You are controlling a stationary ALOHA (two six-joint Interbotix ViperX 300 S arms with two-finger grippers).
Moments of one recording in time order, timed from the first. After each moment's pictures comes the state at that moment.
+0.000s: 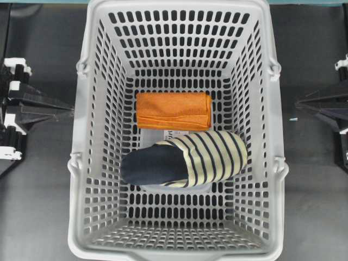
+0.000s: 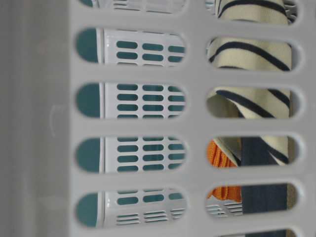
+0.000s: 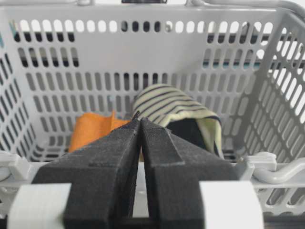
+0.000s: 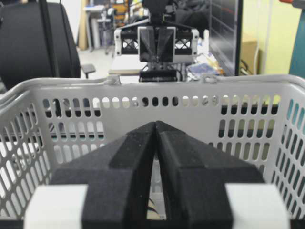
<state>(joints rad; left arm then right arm) 0.00 -0.96 1.17 0.00 -0.29 0.00 0.00 -0.97 1.18 0.00 -0.29 0.00</state>
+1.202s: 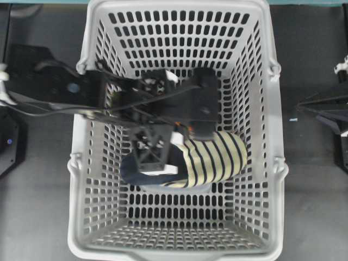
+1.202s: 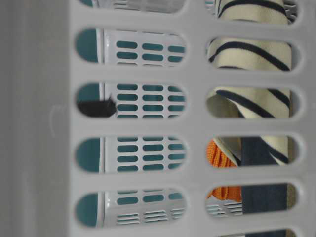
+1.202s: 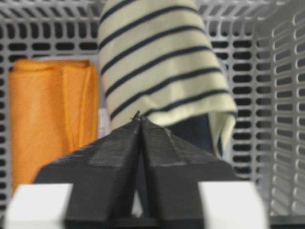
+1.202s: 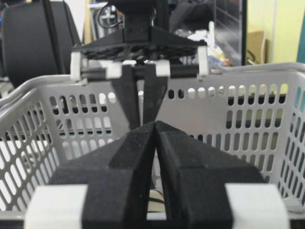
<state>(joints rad) -0.07 0.04 0.02 0.04 0.83 -0.06 0.01 -0.98 1.19 0.01 -0.27 0.04</state>
